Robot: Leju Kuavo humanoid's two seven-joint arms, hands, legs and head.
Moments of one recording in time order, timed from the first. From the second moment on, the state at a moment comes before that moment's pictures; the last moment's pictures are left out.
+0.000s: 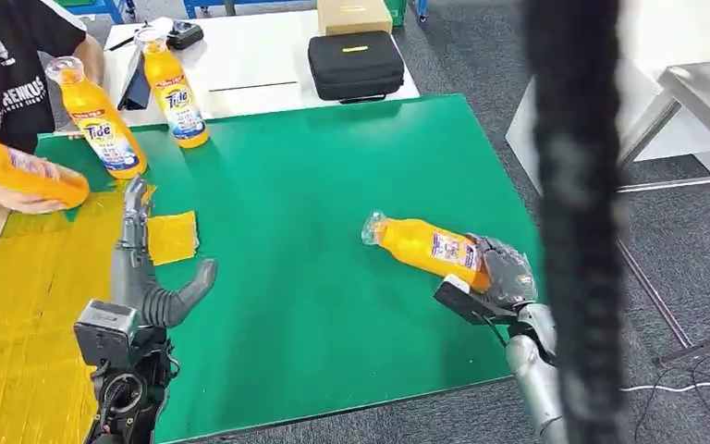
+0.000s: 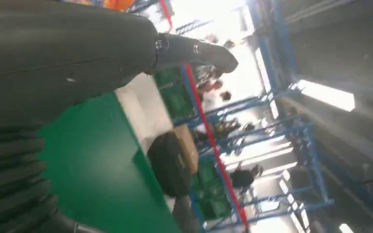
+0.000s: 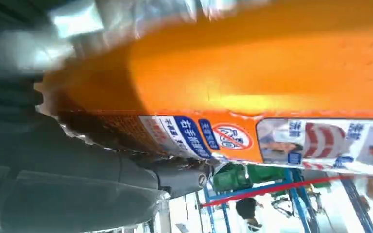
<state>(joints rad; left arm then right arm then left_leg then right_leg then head) -0.12 -0.10 -0.25 -1.61 -0.32 0.18 -0.53 -0.23 -0.11 -0.01 -1.06 0.89 -0.39 -0.41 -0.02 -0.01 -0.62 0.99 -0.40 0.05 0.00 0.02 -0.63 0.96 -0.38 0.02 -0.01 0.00</state>
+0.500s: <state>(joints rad) -0.34 -0.10 -0.46 -1.40 -0.10 -0.26 -0.34 -0.31 0.09 0.10 -1.14 0.36 -0.37 -0.61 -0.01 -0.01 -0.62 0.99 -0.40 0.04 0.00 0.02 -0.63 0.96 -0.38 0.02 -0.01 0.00</state>
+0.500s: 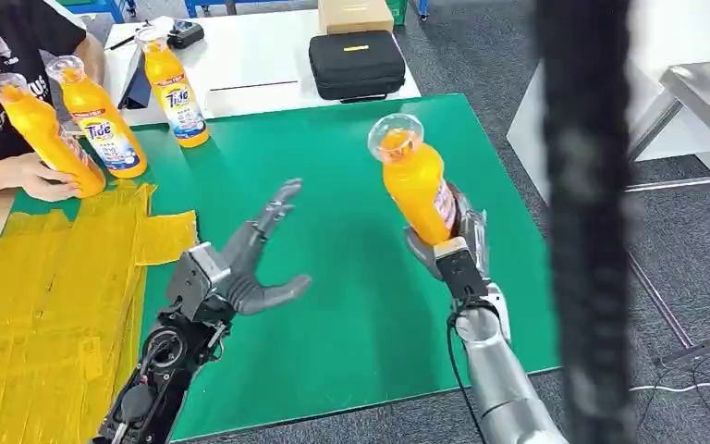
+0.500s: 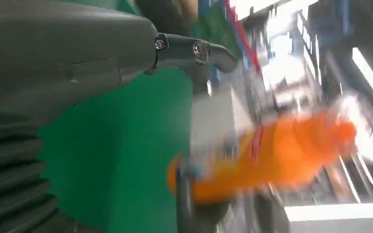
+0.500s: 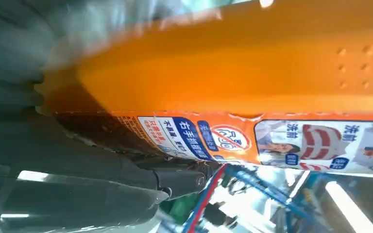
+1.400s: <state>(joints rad) -0.46 -0.15 -0.49 -1.12 0.08 -0.06 -0.33 -0.39 0.20 0.41 -1.07 0.37 -0.32 -0.60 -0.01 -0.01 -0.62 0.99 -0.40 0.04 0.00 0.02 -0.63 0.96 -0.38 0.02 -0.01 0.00</state>
